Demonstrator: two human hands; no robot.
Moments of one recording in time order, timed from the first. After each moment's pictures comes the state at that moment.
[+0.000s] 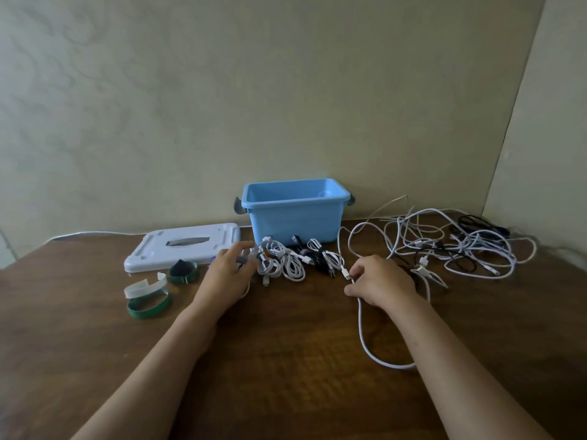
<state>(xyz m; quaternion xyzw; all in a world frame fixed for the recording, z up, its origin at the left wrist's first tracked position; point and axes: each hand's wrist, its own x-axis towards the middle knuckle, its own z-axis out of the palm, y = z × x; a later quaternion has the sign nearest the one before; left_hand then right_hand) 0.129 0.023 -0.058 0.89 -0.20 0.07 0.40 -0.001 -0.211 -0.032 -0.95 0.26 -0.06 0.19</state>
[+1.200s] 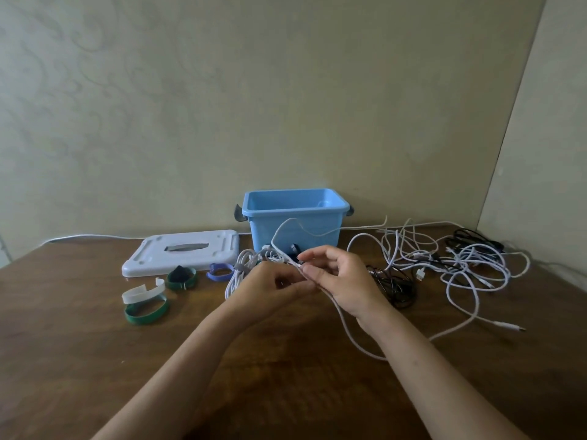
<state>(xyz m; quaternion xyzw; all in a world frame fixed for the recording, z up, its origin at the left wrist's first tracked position) 0.081 -0.010 -0.036 0.81 -0.43 0.02 0.40 -0.003 -0.166 -0.025 -0.80 0.00 -0.20 0.57</state>
